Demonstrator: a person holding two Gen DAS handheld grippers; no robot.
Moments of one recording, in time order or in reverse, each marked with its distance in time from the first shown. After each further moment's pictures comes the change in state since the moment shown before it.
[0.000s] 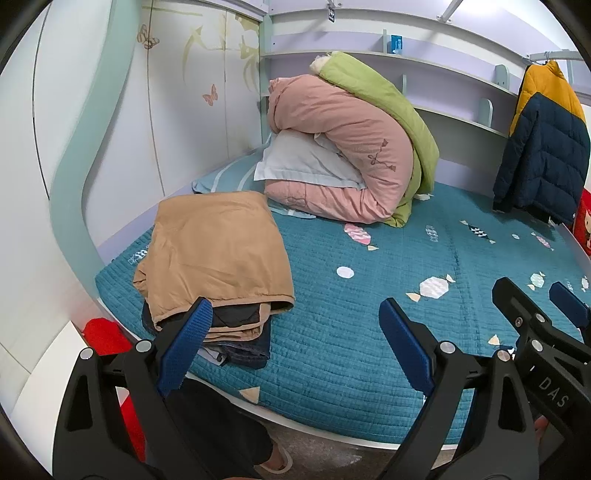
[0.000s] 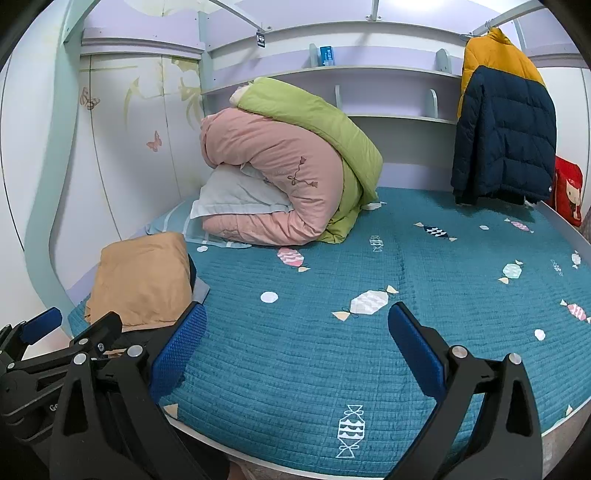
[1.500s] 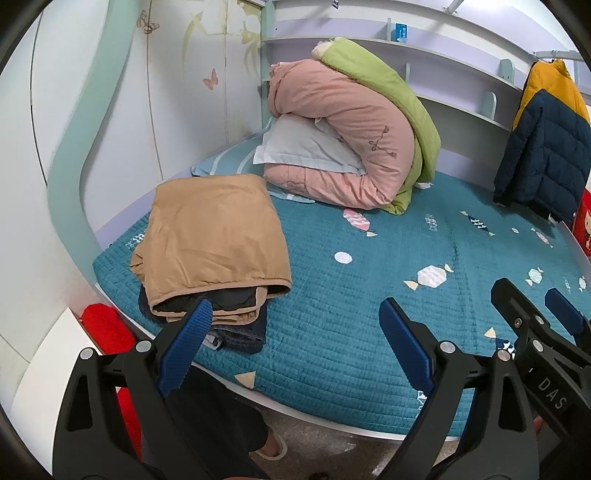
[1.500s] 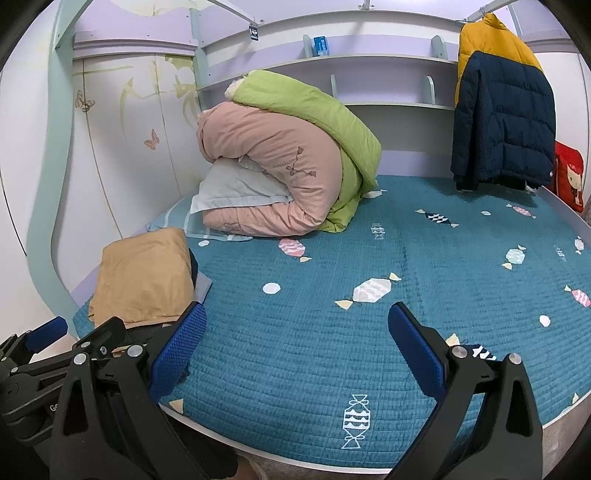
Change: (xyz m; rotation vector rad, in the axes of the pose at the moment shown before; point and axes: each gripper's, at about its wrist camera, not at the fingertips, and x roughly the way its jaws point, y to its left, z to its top) left arm 0.003 0.005 -0.005 -0.016 0.060 -0.008; right arm 0.005 0.003 -0.005 0.046 0.031 -0.001
